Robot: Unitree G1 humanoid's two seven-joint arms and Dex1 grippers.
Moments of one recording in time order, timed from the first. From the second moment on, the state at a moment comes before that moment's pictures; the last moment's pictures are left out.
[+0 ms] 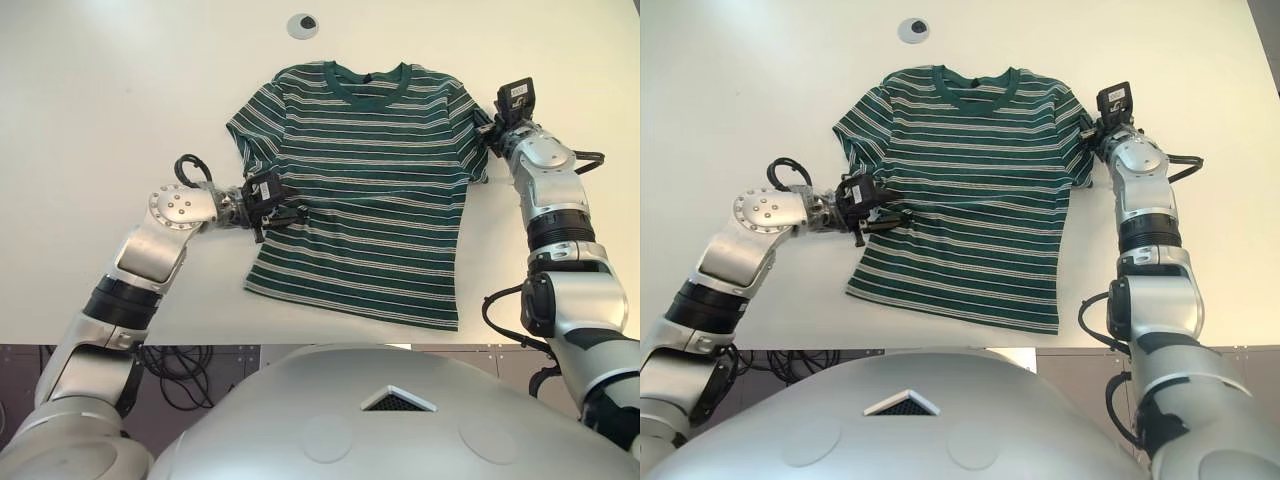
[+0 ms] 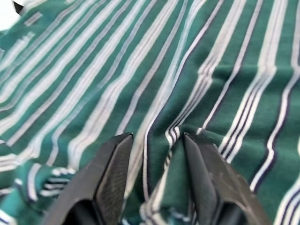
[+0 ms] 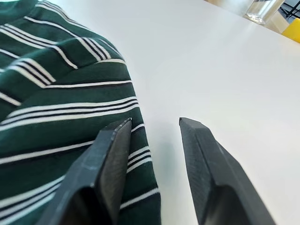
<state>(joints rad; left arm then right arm) -0.12 0.65 -0.39 -0.01 -0.10 0.23 -0.86 -0.54 -0.40 -0.02 0.91 -0.01 0.01 0.28</state>
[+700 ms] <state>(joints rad) -0.04 0.63 -0.15 -0.13 -0.35 0.50 -0.90 -0.10 -0.39 -0.16 0.06 0.28 0.20 0.39</state>
